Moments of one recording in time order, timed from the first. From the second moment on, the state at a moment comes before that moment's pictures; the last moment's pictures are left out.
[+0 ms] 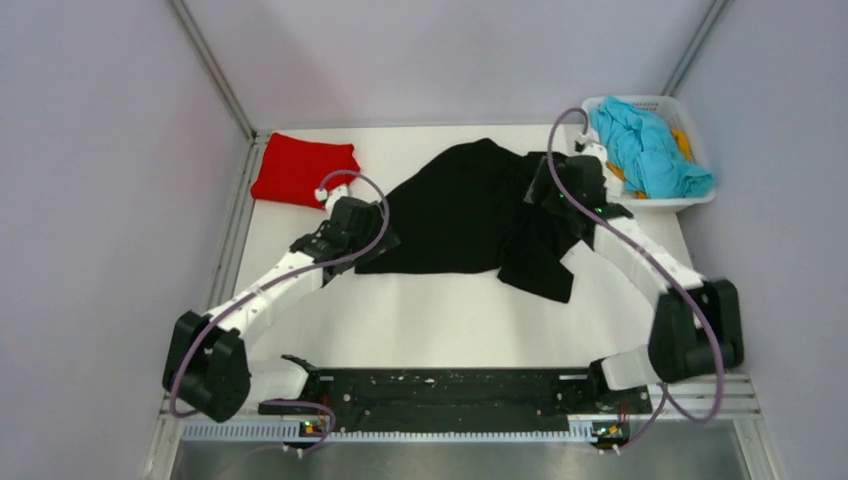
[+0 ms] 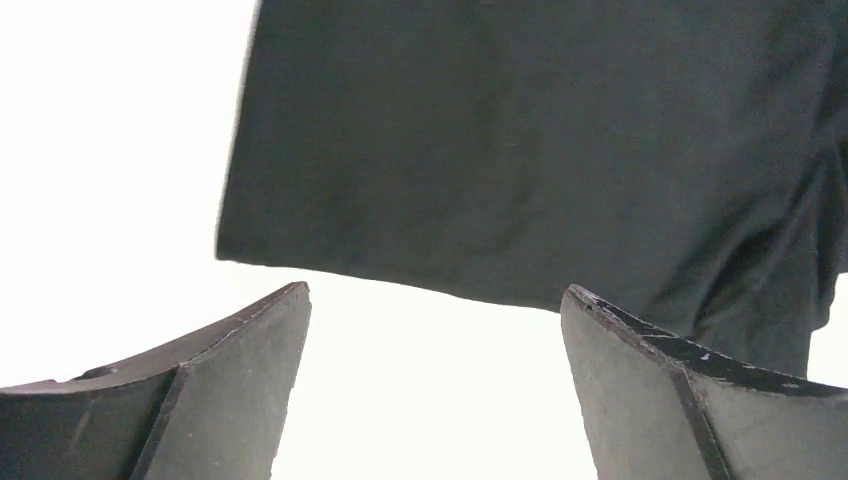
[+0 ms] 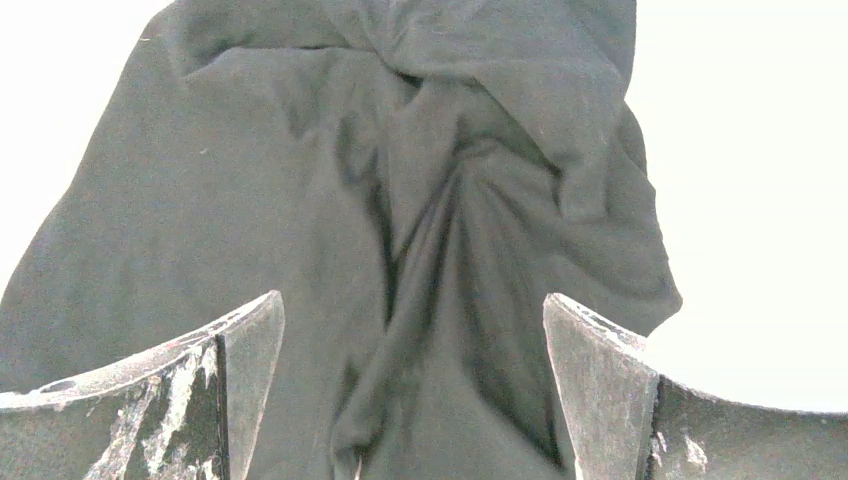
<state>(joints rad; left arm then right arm) -0.47 1.33 0.89 -0.37 -0.15 -0.81 0.23 1.55 1.06 -0.14 0.18 0.44</state>
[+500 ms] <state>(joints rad) -0.24 1.38 0.67 -0.28 -0.11 -0.86 0.23 0.84 0.48 -0.14 0.13 0.49</state>
